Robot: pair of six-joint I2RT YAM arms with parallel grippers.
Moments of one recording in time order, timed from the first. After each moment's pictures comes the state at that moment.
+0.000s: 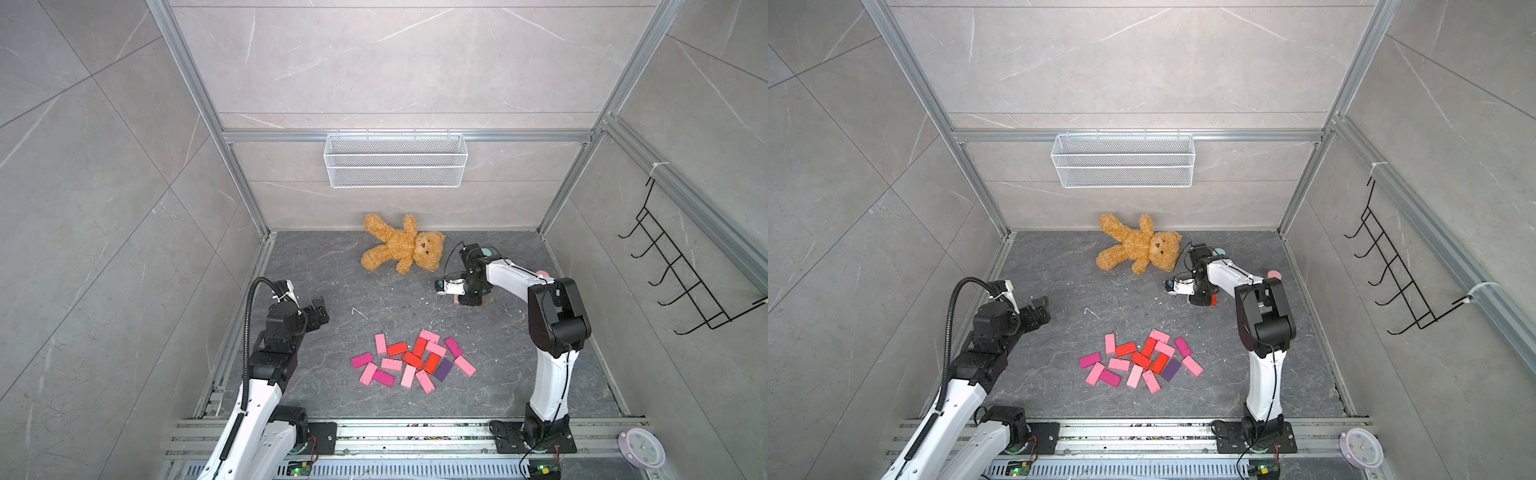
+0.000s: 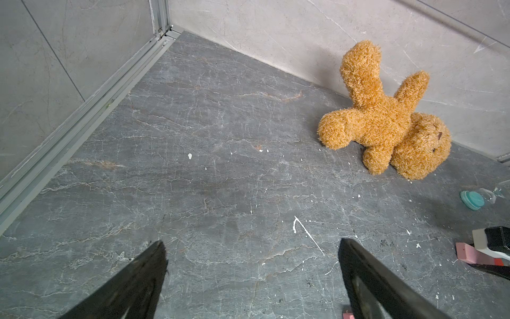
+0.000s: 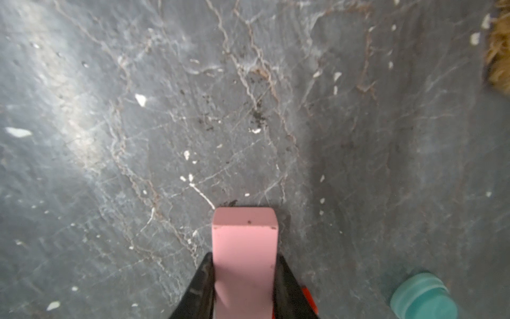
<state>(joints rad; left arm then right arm) -0.14 0.73 0.56 -0.33 -0.12 -0.37 0.26 2.03 1.44 -0.75 -0.02 -1.22</state>
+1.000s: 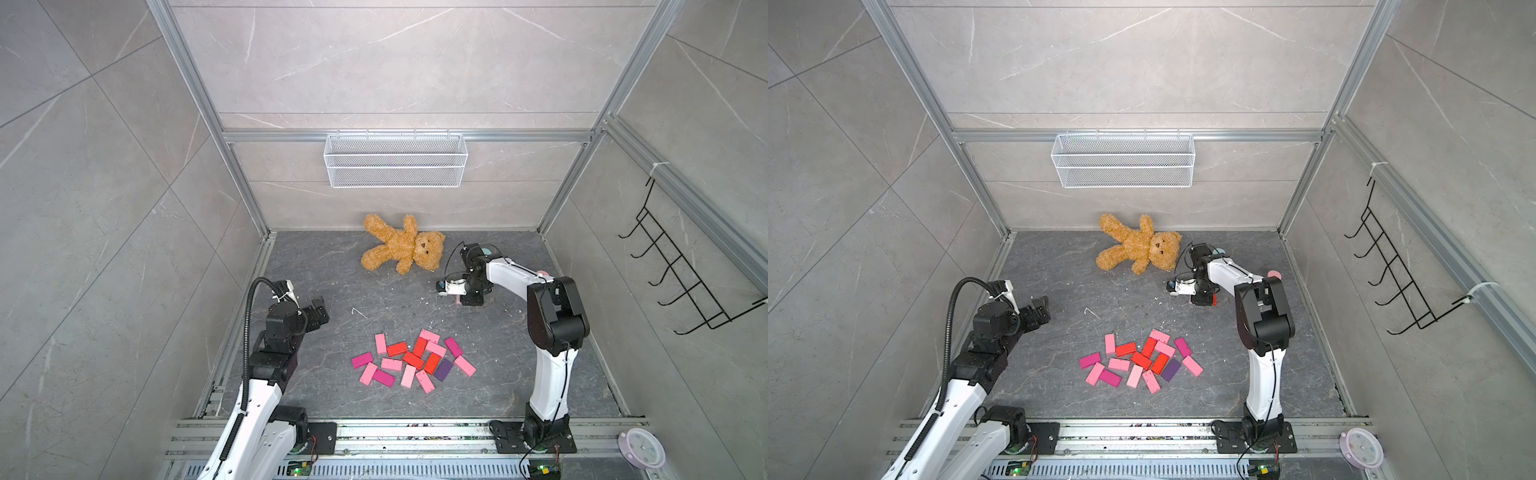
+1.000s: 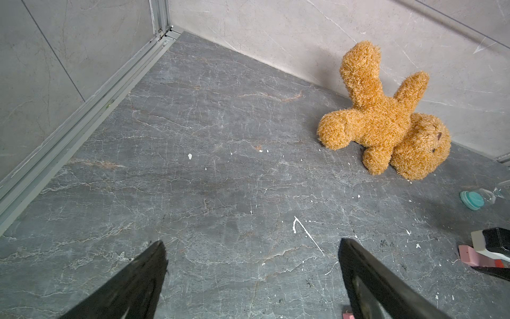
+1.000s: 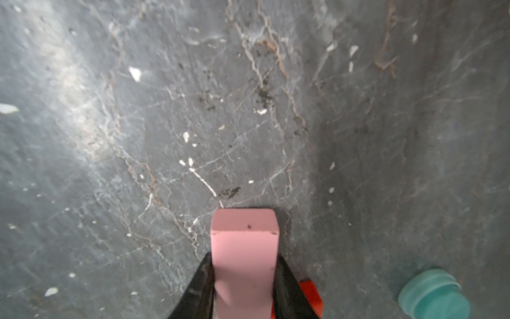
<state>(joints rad) -0.14 0.73 0.56 -0.33 -0.12 -0.37 0.25 2.05 1.46 -0.79 0.00 -1.22</state>
